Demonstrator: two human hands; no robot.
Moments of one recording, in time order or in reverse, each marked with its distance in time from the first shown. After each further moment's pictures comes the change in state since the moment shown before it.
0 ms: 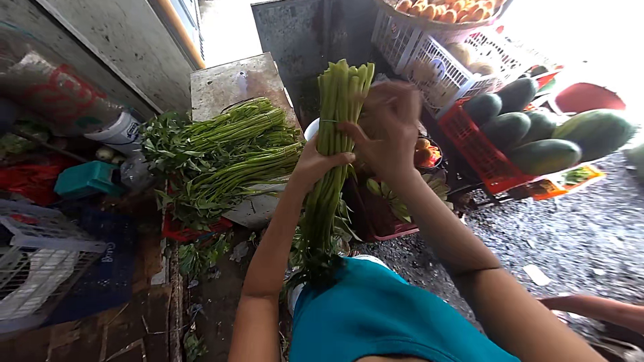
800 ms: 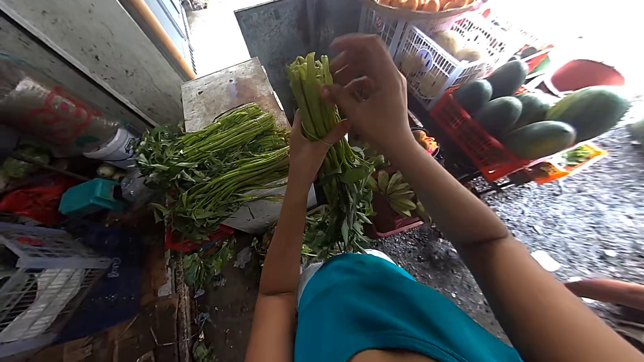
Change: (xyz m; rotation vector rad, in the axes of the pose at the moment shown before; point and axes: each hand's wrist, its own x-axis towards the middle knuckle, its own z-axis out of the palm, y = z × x) left_hand 0.019 0.016 0.038 0.076 0.341 0.228; right_hand 0.048 0.000 -0.021 0.445 -0.131 0.112
